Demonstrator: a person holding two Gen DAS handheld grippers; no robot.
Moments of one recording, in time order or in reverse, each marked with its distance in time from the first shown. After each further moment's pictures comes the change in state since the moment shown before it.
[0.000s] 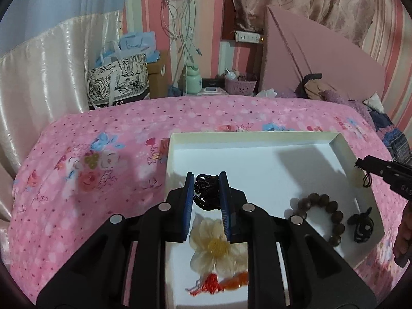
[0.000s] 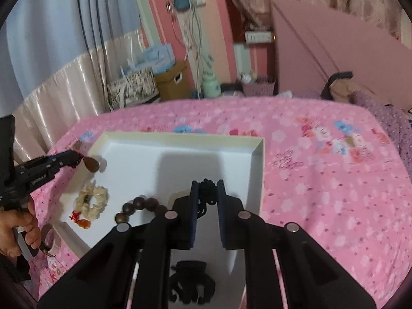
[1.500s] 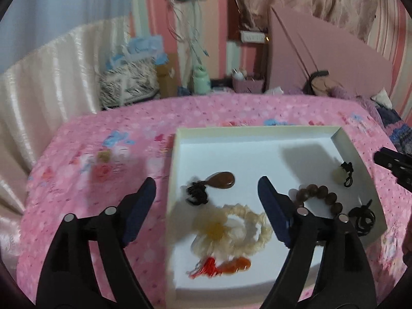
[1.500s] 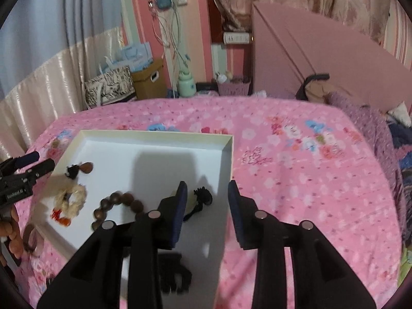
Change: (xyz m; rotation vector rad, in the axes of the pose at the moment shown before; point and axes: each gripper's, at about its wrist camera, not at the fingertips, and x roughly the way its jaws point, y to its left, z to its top) left arm -0.037 -0.010 -0.018 0.005 -0.039 0.095; right arm -0.051 -0.002 -0.017 0.004 -0.072 -0.138
